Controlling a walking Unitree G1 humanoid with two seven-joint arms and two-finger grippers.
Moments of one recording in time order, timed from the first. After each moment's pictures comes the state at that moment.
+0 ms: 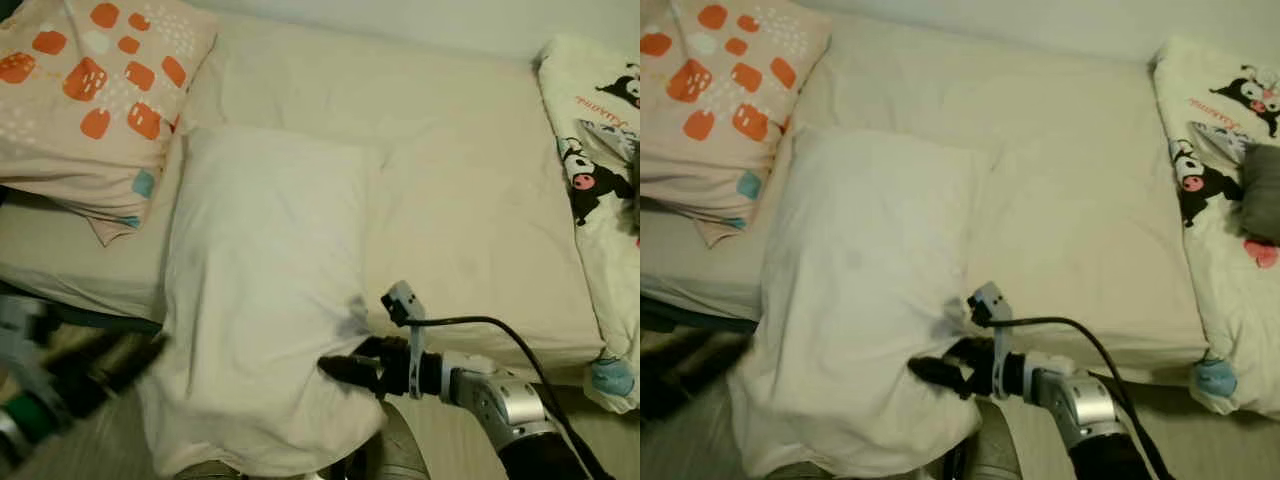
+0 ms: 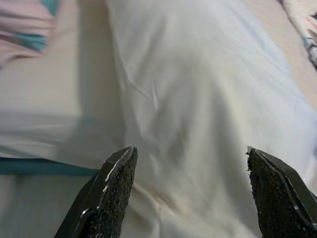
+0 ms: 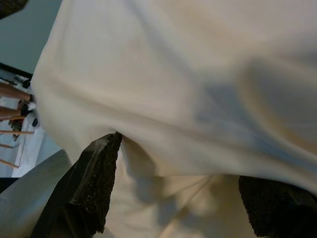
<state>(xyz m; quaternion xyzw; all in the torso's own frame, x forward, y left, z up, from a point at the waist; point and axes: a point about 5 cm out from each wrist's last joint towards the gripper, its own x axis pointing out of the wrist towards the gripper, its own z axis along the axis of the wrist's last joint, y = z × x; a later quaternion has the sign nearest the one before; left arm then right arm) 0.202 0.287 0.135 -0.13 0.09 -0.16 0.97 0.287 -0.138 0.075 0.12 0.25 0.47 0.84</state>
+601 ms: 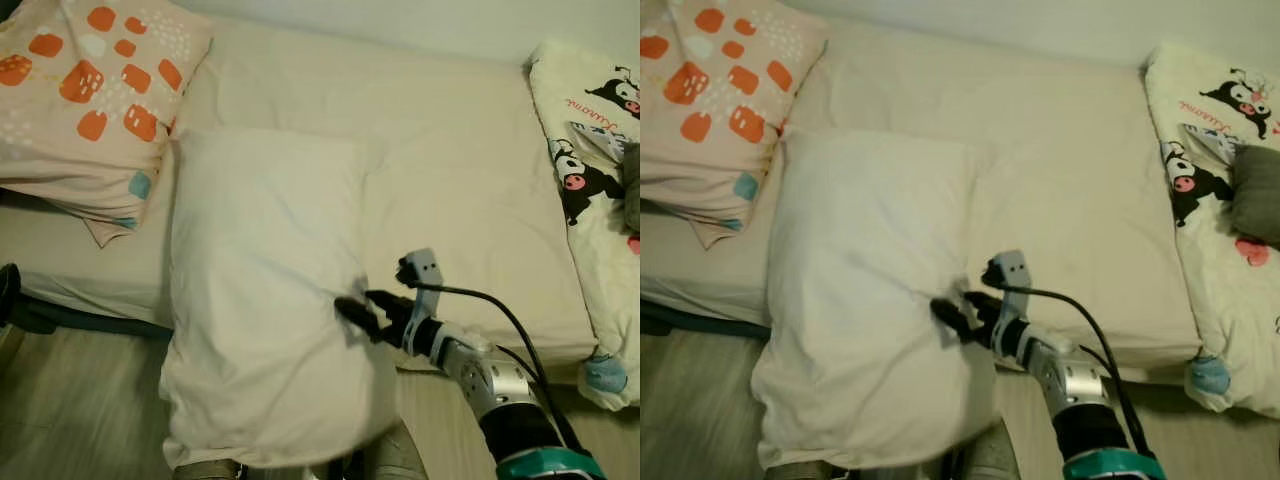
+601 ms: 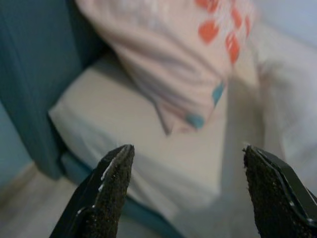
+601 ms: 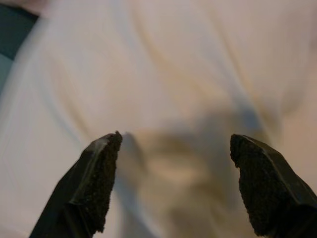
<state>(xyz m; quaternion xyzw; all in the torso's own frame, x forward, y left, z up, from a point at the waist) 0.215 0.357 0.132 -0.14 -0.02 0.13 0.98 0.329 -0.142 0.095 0.16 0.15 0.33 0.92</state>
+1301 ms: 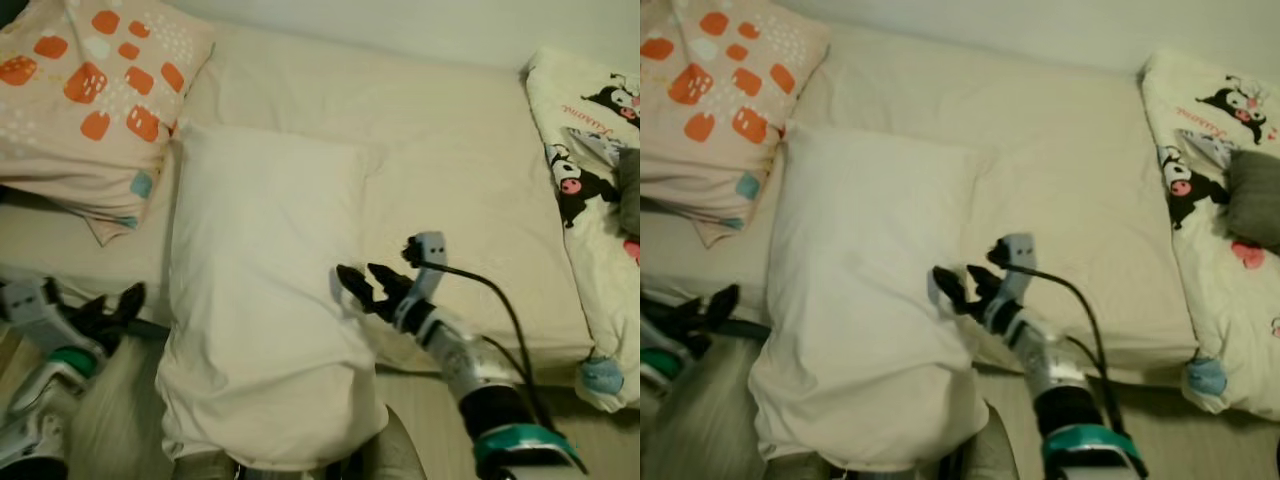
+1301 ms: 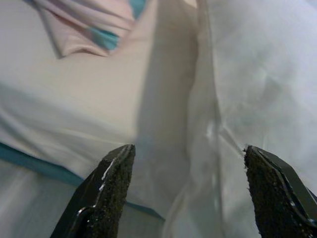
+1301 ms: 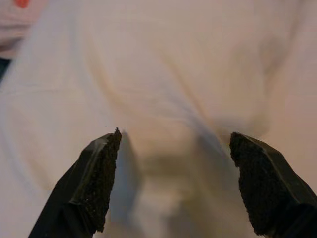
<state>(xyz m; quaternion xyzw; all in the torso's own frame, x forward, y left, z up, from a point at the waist) 0.286 0.286 0.078 -0.20 0.06 0.00 0.98 0.346 -0.134 0.086 0.18 0.11 0.23 0.95</state>
